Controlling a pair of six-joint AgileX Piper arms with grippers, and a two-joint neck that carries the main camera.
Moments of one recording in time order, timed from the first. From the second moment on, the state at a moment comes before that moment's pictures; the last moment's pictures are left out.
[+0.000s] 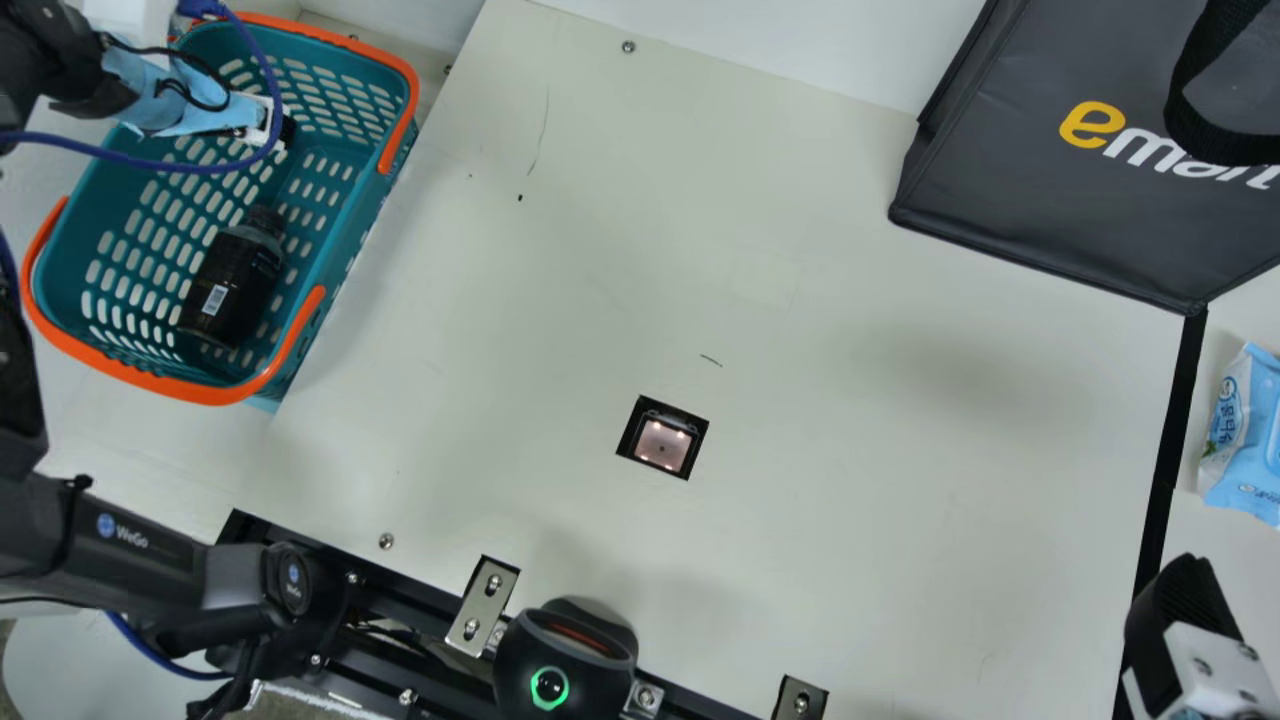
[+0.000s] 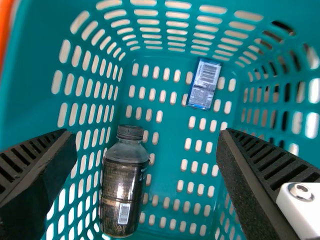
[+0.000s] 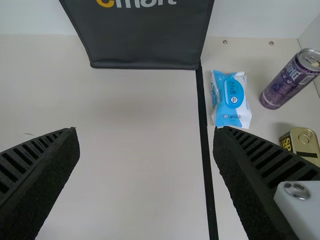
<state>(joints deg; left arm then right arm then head) 32.8 106.2 -78.8 -8.1 48.2 30.1 0.6 42.6 -69.8 -0.8 69.7 0.0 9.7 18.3</state>
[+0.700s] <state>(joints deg) 32.3 114.8 -75.7 -6.5 44.9 30.0 0.6 42.6 -69.8 -0.8 69.7 0.0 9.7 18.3</state>
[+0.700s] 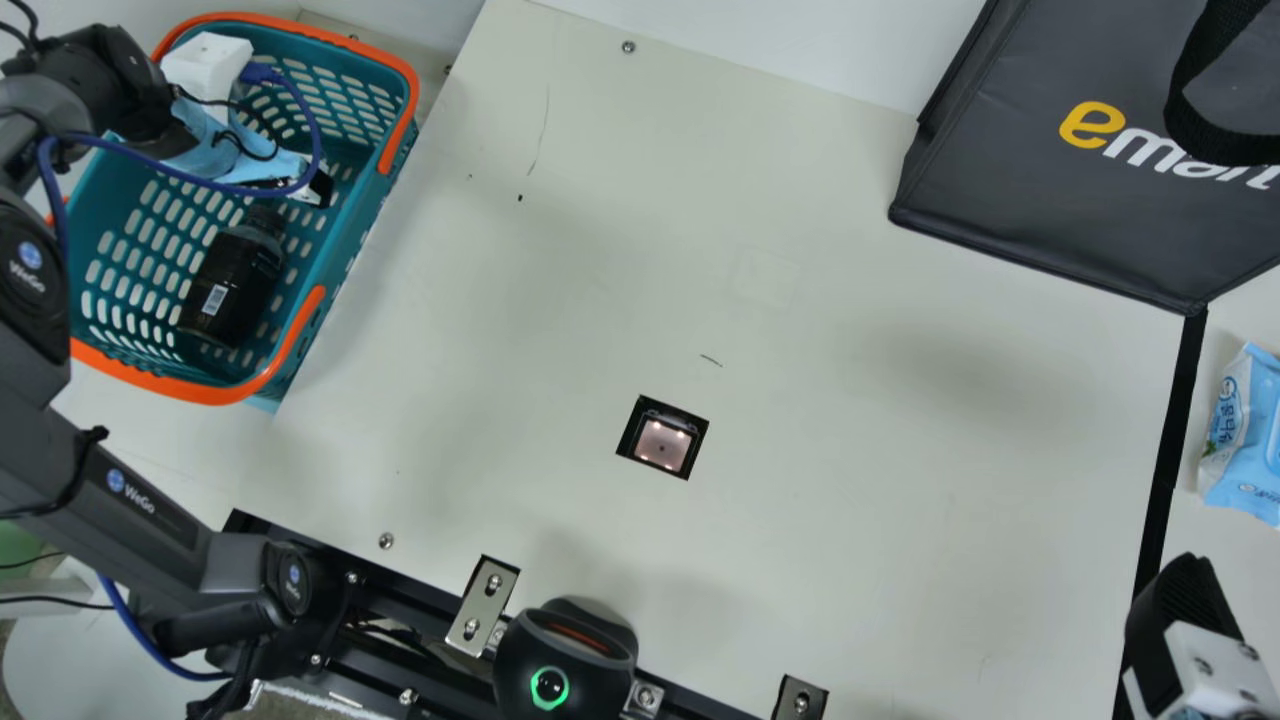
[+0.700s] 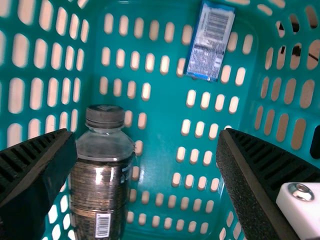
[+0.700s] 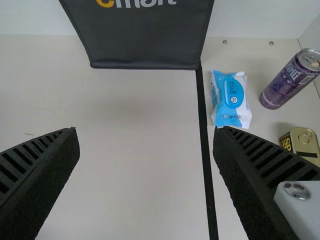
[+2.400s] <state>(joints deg) 30.3 120.7 -63.6 10.6 28.0 32.9 0.6 42.6 -69.8 -0.8 69.5 0.0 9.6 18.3</state>
